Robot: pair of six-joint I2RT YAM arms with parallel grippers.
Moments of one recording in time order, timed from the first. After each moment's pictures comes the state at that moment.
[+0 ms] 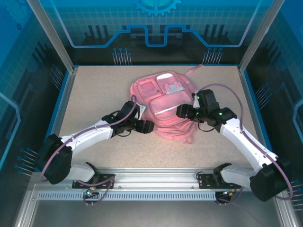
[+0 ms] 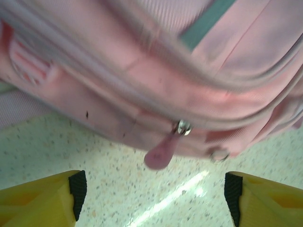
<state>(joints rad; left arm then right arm) -0.62 1.38 0.81 -0.32 0.17 -0.37 0.43 1.18 0.98 -0.64 -0.18 0.57</state>
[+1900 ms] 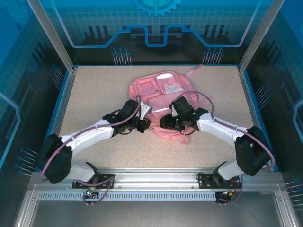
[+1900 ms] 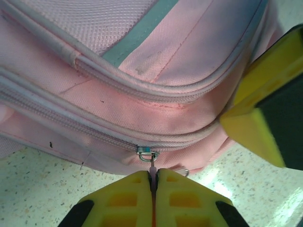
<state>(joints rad) -0.64 1.36 0.84 -0.29 0.19 -0.23 0.62 1.47 0.94 -0.45 -0.28 0.69</state>
